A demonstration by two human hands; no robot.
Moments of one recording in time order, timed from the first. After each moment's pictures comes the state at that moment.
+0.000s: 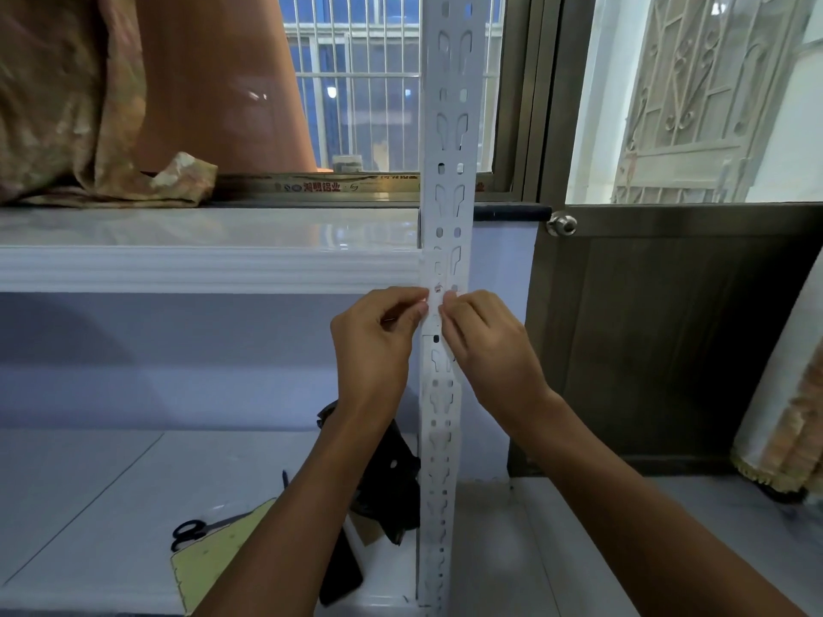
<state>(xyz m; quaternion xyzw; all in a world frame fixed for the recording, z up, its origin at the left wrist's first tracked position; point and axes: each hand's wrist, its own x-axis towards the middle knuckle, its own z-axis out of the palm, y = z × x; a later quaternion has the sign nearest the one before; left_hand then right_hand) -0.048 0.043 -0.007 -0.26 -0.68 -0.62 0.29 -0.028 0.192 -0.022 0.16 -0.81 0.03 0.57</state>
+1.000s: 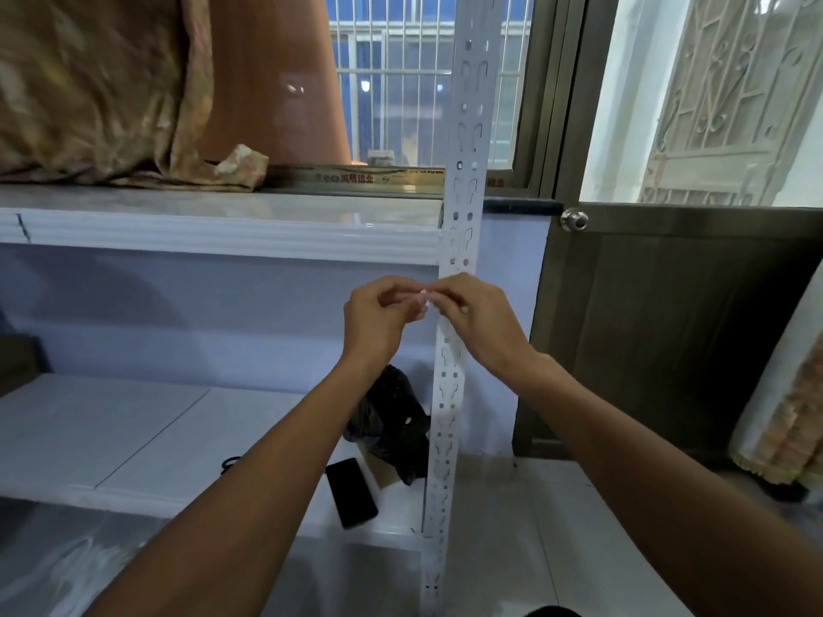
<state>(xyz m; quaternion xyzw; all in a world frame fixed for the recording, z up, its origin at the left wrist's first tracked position) -0.018 0.002 -0.011 -0.22 -0.67 -0.69 0.14 0.021 0.160 -0.002 0.19 -0.86 0.27 0.39</state>
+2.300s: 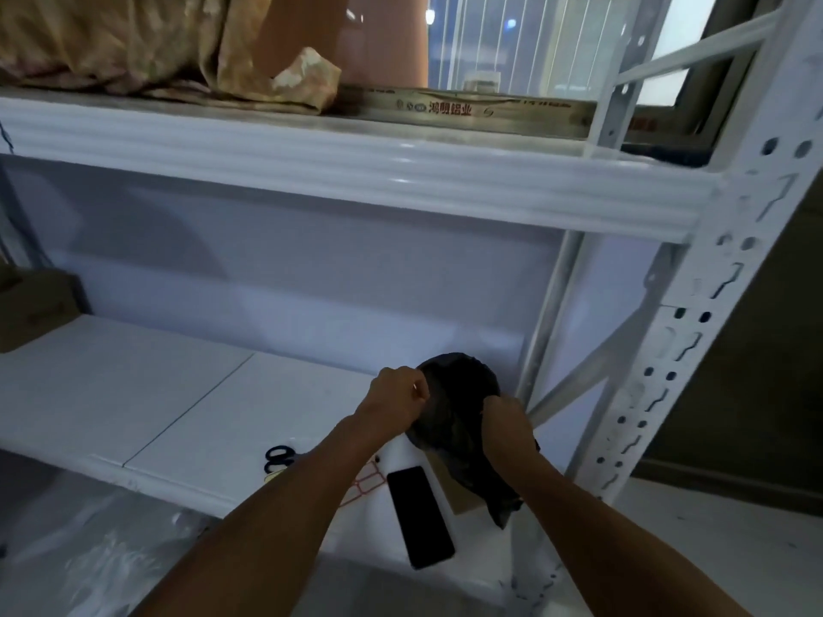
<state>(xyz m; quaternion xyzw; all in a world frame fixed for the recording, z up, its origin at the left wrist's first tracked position) -0.209 -0.090 -0.193 -0.17 -0.94 -0.31 0.00 -0.185 0.096 -0.250 -0.12 -0.98 0.11 0.07</state>
